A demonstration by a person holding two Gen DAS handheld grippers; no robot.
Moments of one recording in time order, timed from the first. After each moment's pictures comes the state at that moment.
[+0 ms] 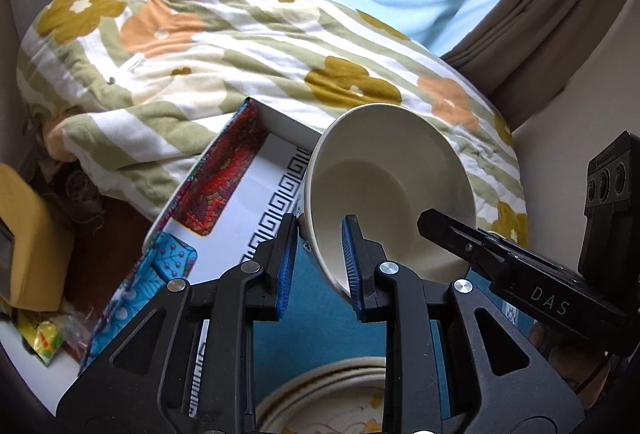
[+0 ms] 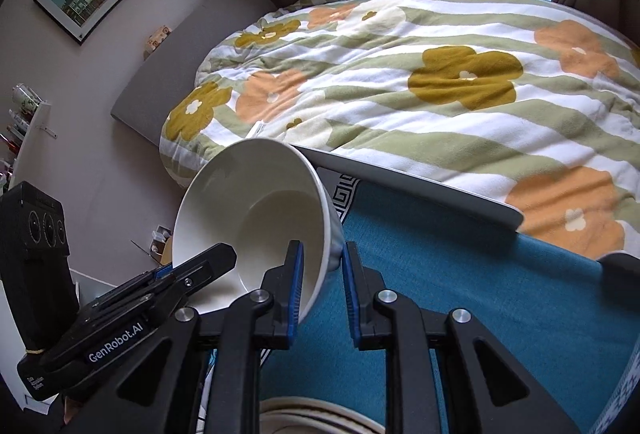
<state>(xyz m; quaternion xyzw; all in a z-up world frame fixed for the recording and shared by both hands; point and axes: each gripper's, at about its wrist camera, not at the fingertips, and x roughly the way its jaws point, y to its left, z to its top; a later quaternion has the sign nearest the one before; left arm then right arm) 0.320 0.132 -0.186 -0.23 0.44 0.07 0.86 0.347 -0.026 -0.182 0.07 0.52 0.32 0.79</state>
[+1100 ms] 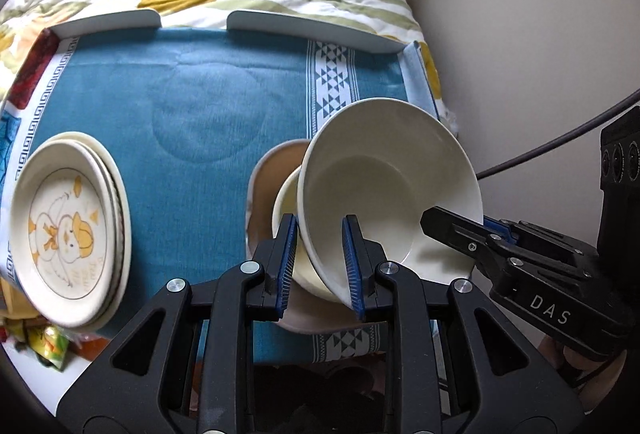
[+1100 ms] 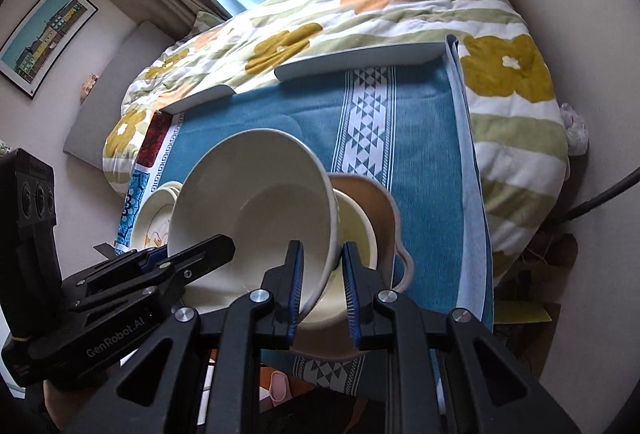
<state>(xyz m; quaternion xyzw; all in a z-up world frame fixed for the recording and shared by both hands) 0.200 -0.241 -0.202 -0.11 0.55 -0.09 0.82 0.157 -0.355 -0.188 0.11 0.56 0.17 0.80</state>
